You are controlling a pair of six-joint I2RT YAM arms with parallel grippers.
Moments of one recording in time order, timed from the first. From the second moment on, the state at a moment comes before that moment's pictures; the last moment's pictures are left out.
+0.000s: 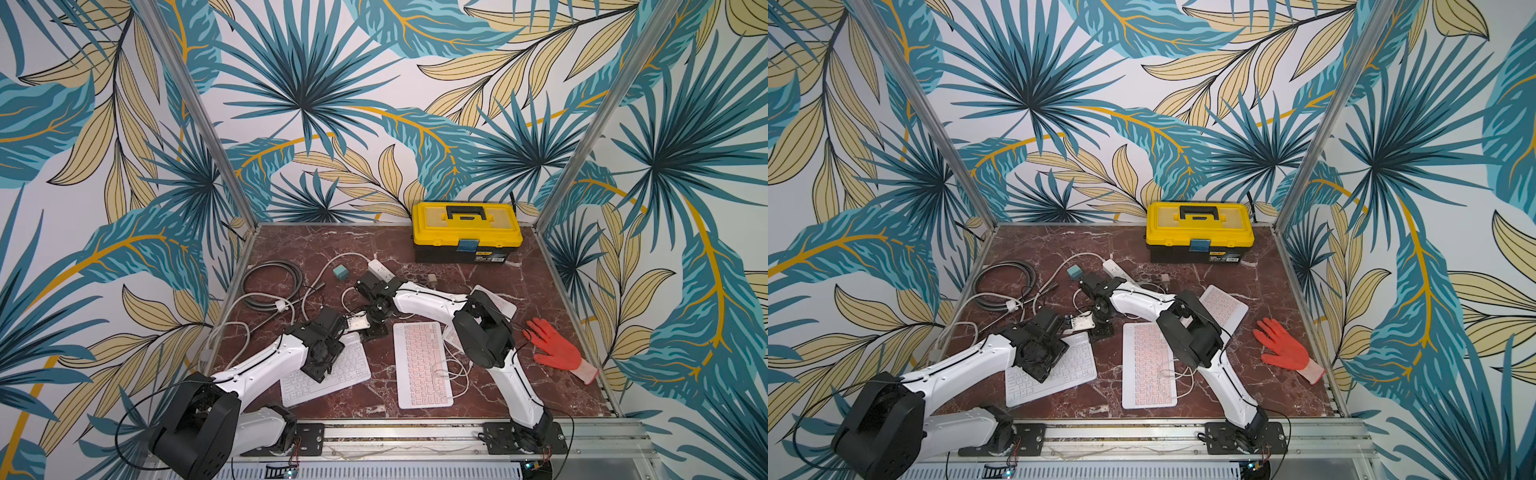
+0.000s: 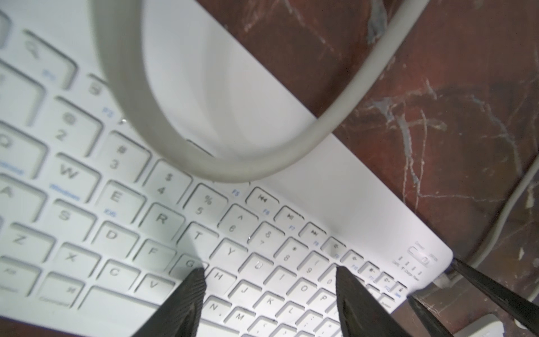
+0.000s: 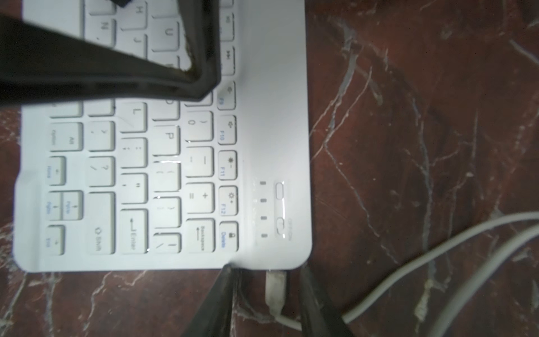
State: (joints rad) left arm -0.47 1.25 0.60 -0.73 -0.04 -1.51; right arm 0.85 2.30 1.80 -0.79 -0.35 -0.95
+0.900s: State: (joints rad) left arm -0.47 1.40 0.67 -0.80 0.01 -1.36; right arm 0.87 2.27 1.77 -0.78 -0.20 -0.88
